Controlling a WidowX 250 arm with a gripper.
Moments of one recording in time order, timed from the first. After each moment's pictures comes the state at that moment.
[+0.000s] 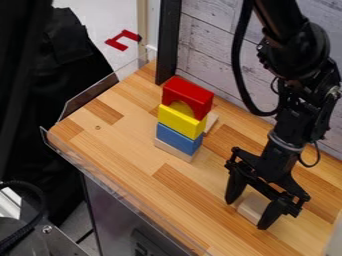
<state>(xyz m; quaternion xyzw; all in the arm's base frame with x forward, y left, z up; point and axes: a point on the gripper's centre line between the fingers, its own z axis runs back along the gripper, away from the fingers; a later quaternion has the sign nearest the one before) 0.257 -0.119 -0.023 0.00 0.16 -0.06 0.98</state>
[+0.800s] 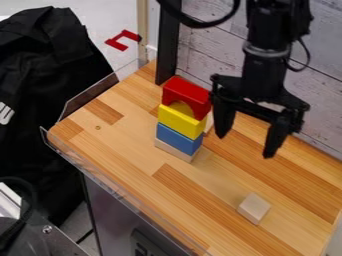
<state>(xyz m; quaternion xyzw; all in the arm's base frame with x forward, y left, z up) 0.267 -0.082 0.080 -0.07 0.04 0.01 1.00</state>
